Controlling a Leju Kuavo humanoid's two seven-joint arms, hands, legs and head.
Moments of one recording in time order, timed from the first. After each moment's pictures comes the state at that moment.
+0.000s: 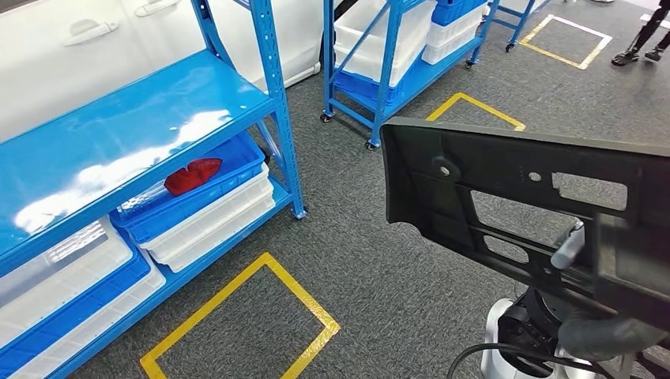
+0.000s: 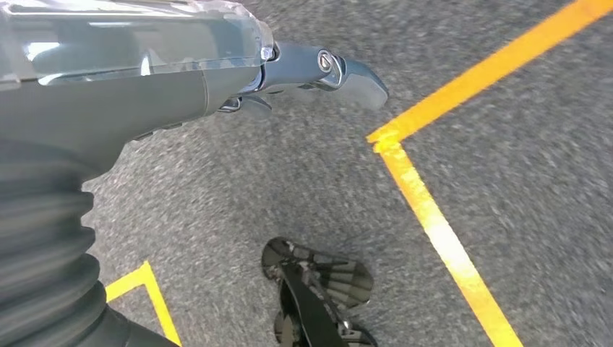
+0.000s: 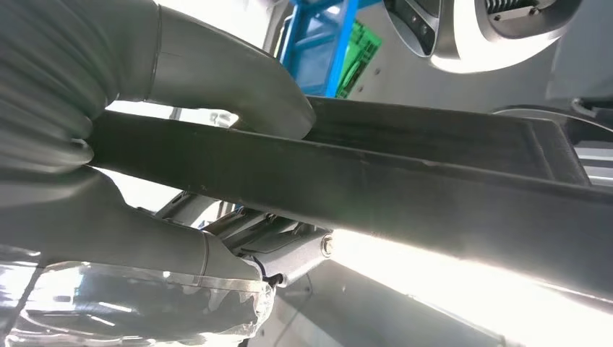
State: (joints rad) left arm -0.08 -0.04 1.25 -0.21 -1.00 0.06 -0.21; right arm -0.09 0.24 -0.16 -2.23 -0.20 0.72 -0.68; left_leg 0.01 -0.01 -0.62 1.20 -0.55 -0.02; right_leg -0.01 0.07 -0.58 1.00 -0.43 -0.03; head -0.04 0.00
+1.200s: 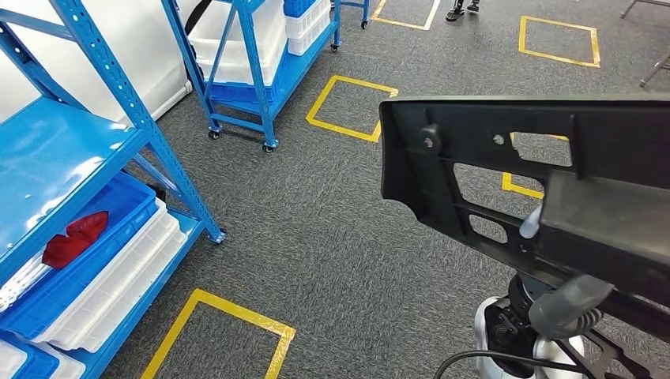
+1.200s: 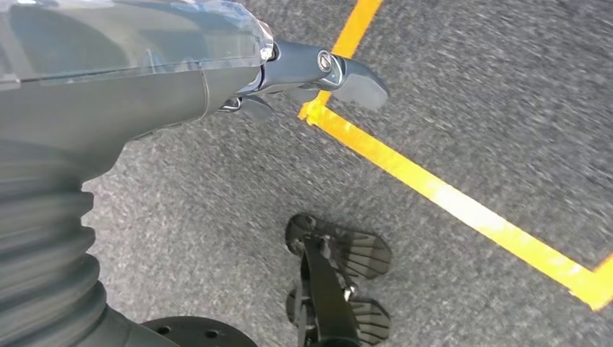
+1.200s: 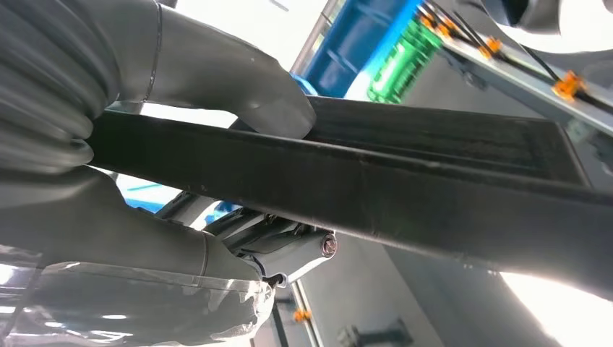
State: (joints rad) left arm -0.09 -0.07 1.25 -0.21 -1.02 0.01 -0.18; right arm -0.09 0.16 0.00 -2.24 -0.02 0.40 -0.68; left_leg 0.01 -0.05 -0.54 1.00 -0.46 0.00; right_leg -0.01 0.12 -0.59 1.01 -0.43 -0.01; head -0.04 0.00
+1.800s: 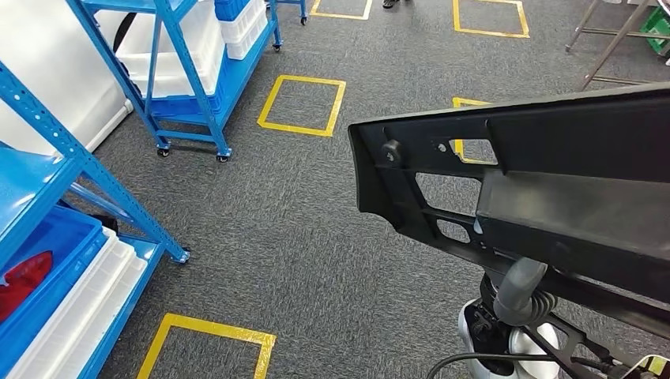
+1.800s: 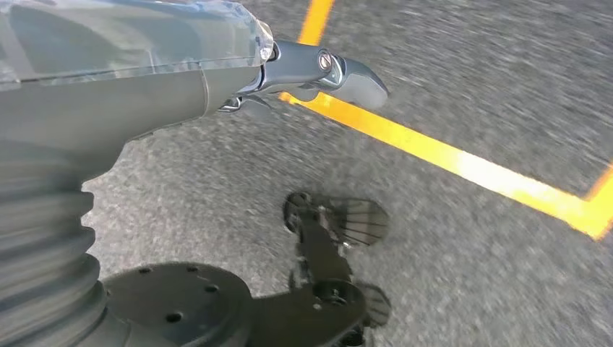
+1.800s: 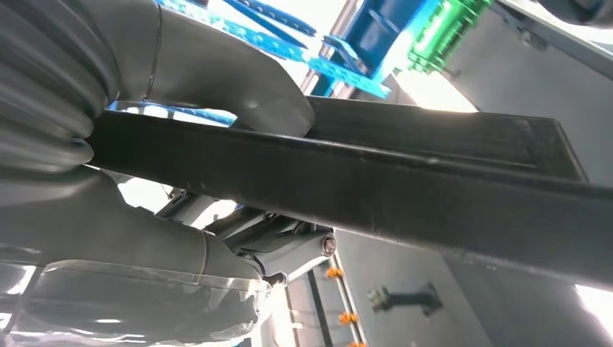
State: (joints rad) left arm -0.09 -0.11 1.25 -0.21 -1.00 0.01 -0.18; right arm -0.09 0.06 0.13 -2.17 -0.06 0.30 -0.68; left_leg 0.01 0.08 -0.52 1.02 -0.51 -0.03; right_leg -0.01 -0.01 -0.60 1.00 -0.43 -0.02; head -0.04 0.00
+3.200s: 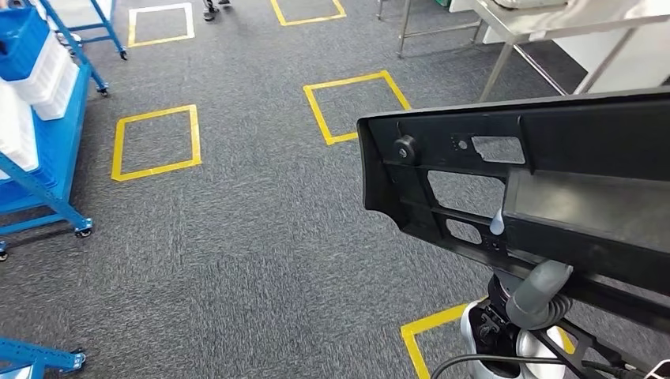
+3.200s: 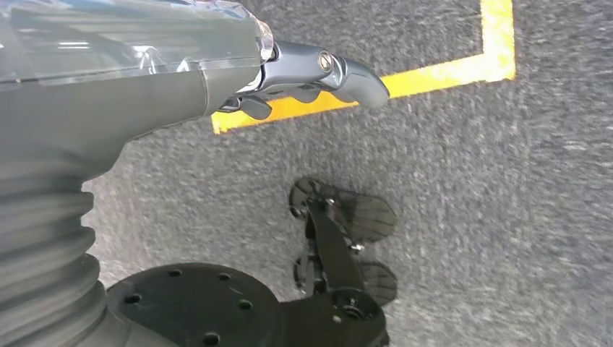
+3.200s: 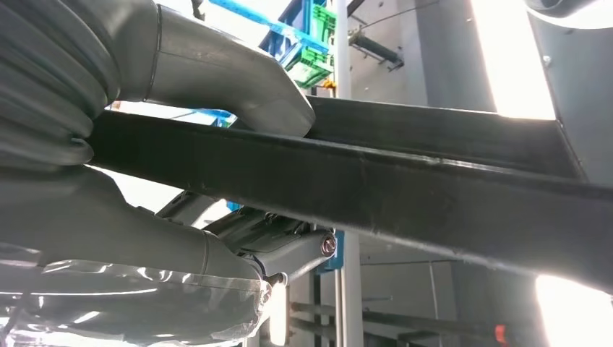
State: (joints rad) left arm -0.09 -0.11 1.25 -0.21 -1.02 -0.01 -0.19; right arm -0.08 0.08 0.09 -2.18 -0.09 0.32 -0.68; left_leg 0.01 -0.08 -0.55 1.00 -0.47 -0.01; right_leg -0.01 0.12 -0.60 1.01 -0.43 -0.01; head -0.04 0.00
